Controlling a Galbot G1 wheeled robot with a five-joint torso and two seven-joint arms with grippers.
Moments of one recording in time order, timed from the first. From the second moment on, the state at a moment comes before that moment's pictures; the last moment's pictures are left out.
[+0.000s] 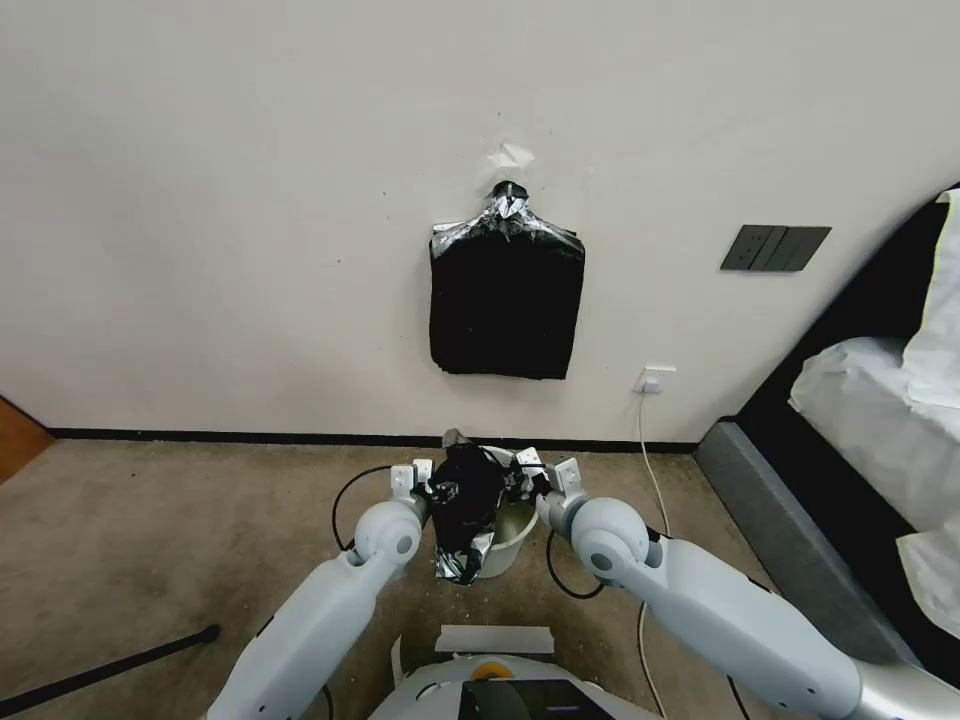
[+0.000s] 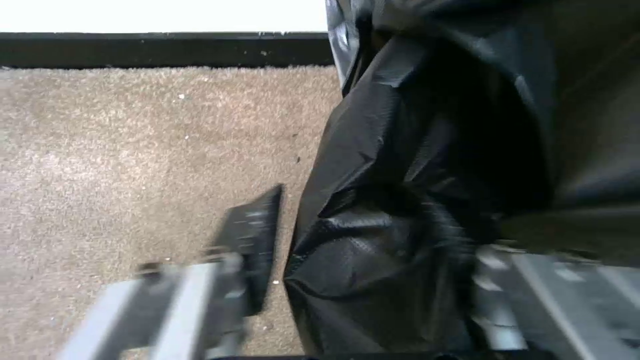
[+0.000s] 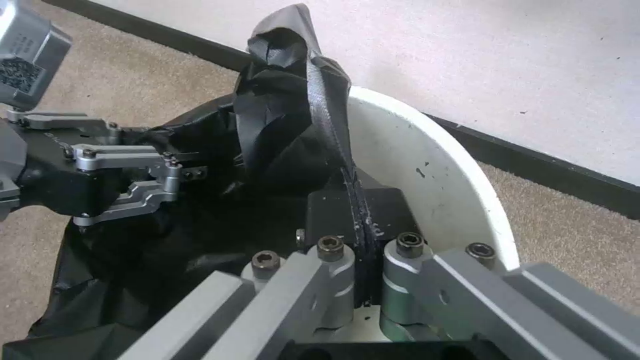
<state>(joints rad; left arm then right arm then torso) 1.00 -1.11 0.02 -1.88 -1.00 0.69 -0.73 -0.84 0.84 -0.27 2.12 1.01 -0.60 0.56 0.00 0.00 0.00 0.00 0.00</state>
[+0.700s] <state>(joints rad) 1.01 -1.12 0.01 -1.89 -1.10 0.65 -0.79 -0.89 0.84 -0.25 2.12 0.92 -0.54 0.54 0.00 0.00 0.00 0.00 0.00</state>
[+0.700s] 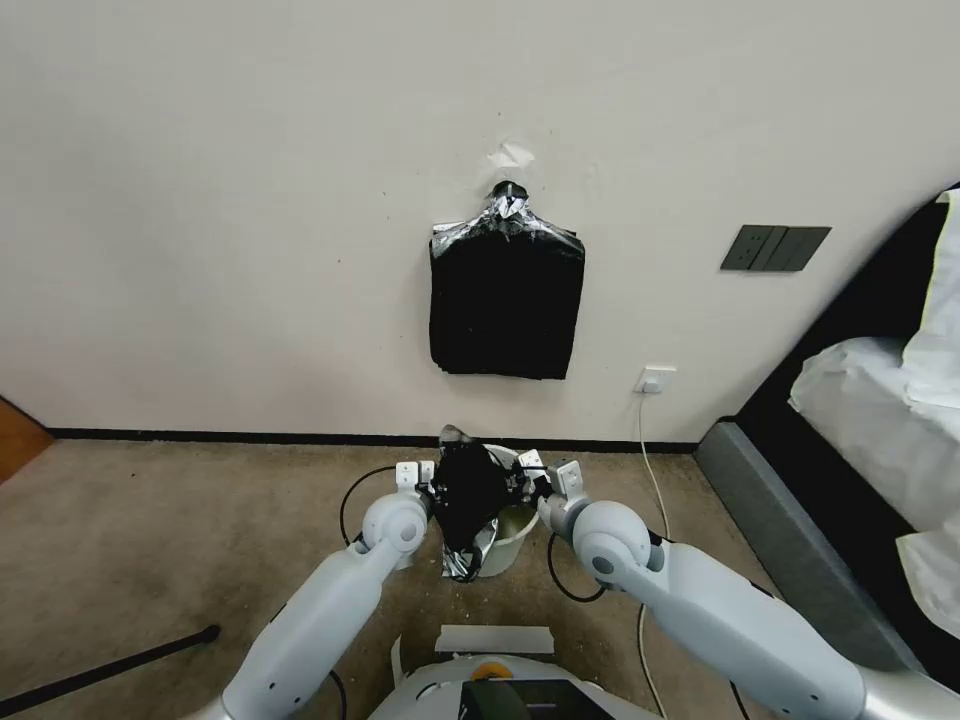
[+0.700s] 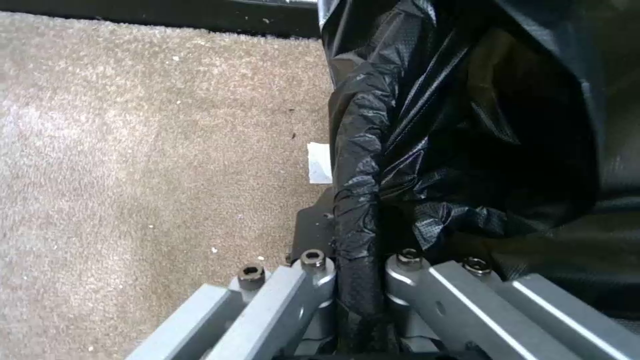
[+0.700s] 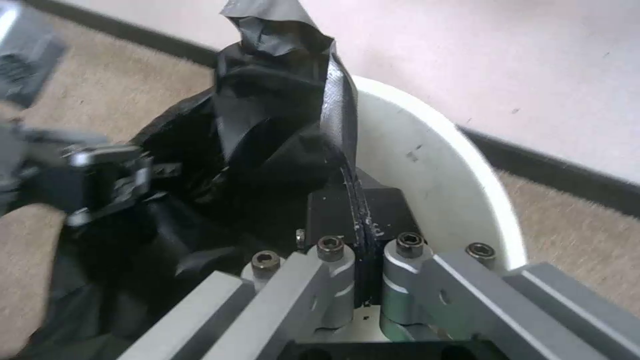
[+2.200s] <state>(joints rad) 1.28 -0.97 -0.19 -2.12 -0.78 0.20 -0.24 -0.76 0.49 -0.25 2.08 0.93 -0.45 0.38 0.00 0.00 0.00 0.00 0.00</state>
